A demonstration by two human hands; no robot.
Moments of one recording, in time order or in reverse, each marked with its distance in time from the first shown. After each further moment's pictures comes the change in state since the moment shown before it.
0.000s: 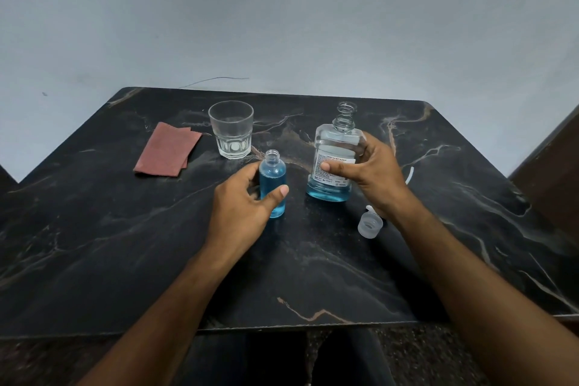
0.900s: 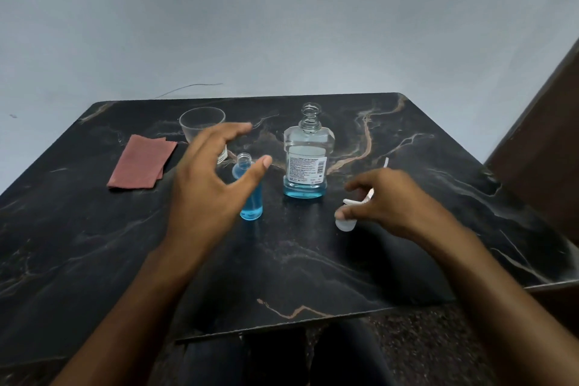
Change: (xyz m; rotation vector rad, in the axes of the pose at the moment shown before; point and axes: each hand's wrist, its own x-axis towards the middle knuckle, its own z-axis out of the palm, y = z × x) left_hand -0.001 0.055 -0.016 0.250 0.110 0.410; right_hand -0.063 -0.032 -0.040 -1.020 -0.085 0.186
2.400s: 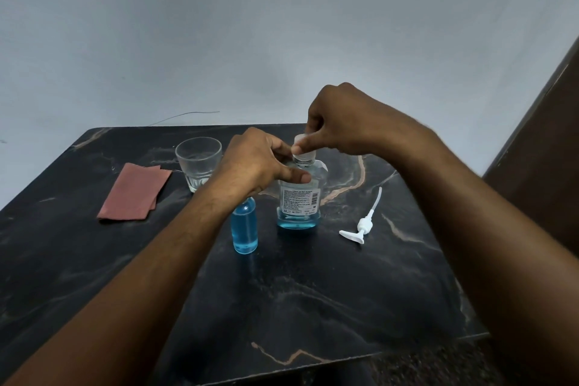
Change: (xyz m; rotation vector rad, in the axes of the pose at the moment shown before) left_hand 0.103 0.021 0.050 0.088 -0.508 -0.351; right_hand 0.072 -0.099 -0.094 -0.244 0.112 -0.374
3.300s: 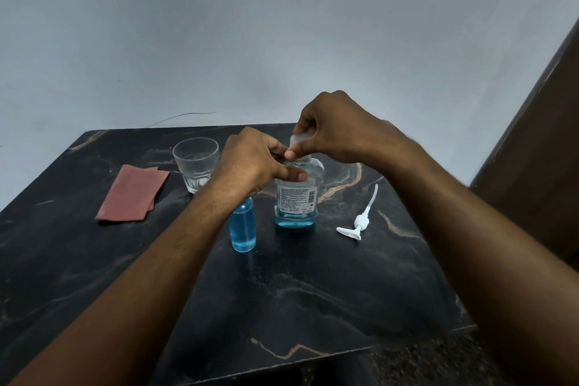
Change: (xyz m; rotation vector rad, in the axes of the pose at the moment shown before) left_hand -0.003 -0.001 0.001 -0.013 0.013 0.015; right_hand 0.001 0.005 0.020 0.147 0.068 -0.010
